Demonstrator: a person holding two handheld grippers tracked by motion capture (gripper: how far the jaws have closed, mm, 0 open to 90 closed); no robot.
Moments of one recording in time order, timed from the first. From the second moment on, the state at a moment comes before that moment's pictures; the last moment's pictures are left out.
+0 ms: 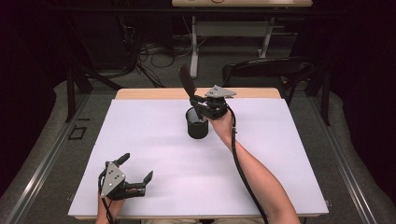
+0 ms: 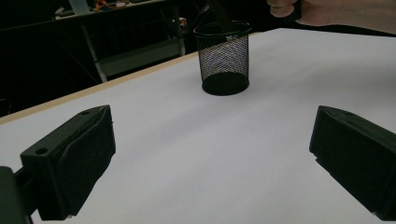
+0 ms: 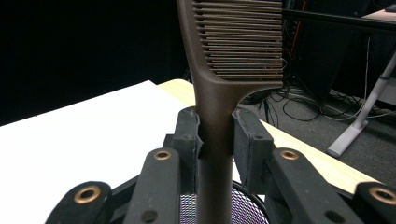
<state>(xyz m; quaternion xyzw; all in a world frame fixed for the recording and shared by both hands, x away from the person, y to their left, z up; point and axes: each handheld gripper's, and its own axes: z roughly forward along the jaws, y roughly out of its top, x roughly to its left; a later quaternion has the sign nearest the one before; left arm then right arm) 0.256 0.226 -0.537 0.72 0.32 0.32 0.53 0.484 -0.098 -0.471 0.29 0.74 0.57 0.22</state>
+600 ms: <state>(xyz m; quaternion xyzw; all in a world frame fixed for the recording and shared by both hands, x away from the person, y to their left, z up) 0.257 0.225 -0.537 0.72 0.32 0.32 0.52 0.485 -0.098 -0.482 0.30 0.74 0.56 0.22</state>
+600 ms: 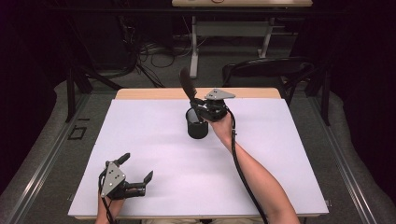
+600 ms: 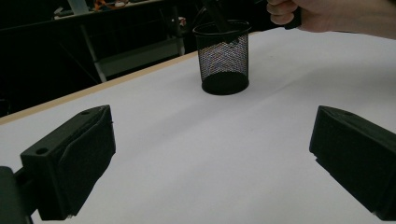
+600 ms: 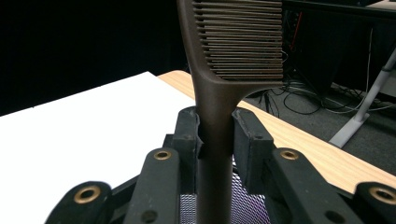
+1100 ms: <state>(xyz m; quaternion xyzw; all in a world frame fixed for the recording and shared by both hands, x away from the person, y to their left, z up) 0.257 0.225 -0.537 0.72 0.32 0.32 0.52 0.484 -0.095 -0.485 0.29 0.75 0.55 0.21</state>
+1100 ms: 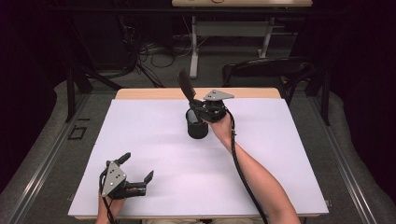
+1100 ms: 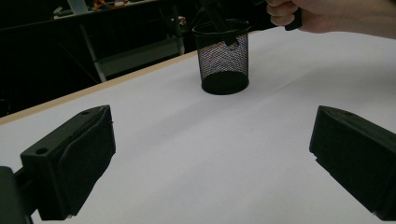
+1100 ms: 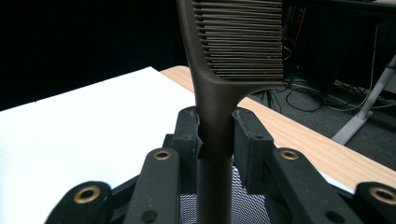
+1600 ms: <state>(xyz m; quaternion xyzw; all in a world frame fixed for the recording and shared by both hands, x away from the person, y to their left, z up) 0.254 0.229 -0.537 0.72 0.33 0.32 0.52 0.481 -0.096 -0.493 0.29 0.76 0.54 0.21</state>
